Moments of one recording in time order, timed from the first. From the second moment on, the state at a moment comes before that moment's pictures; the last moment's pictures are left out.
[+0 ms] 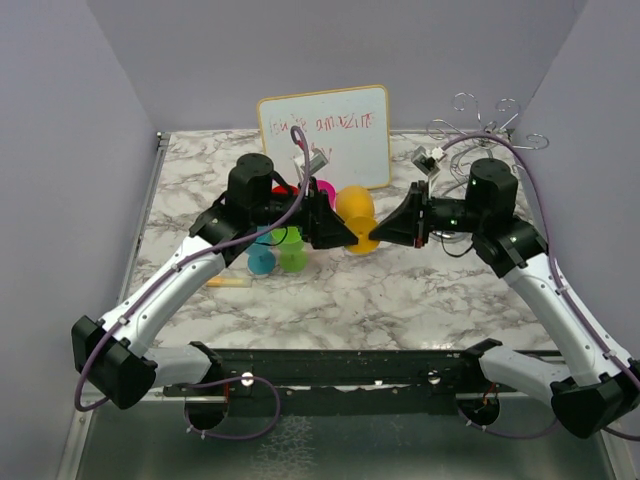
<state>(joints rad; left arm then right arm) -0.61 1.23 1.18 -0.18 0.88 -0.47 0.42 1.06 1.13 -0.31 -0.97 0.35</state>
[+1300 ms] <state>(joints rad) -0.44 1.32 1.40 -0.45 1.02 -0.24 0.43 0.80 0.89 -0.55 -1.24 -0.82</state>
